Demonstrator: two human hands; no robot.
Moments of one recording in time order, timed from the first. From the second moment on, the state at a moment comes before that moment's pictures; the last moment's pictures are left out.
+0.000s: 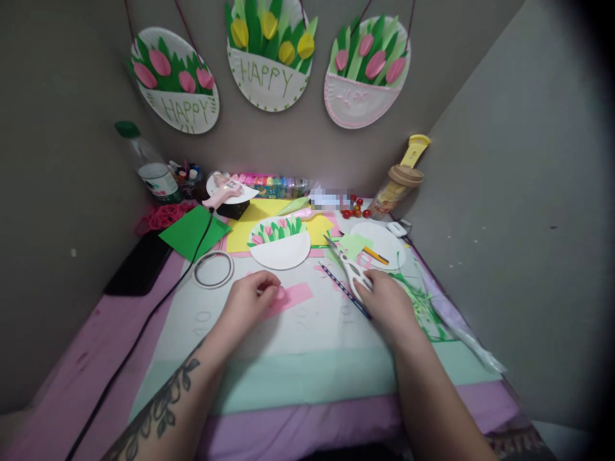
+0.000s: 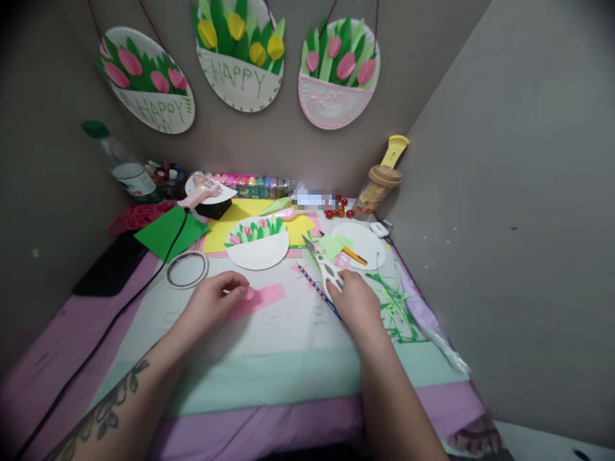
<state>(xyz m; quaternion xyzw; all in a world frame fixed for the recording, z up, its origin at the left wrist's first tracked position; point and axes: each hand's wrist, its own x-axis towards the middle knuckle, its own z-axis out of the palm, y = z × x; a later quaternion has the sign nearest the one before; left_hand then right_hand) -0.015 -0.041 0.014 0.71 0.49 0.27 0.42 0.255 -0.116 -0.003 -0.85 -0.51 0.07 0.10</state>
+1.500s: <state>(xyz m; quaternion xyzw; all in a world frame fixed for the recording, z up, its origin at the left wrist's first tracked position) -0.036 -0.013 -0.012 0.74 0.61 0.18 0.22 0.116 -0.022 -0.042 -0.63 -0.59 0.29 0.41</state>
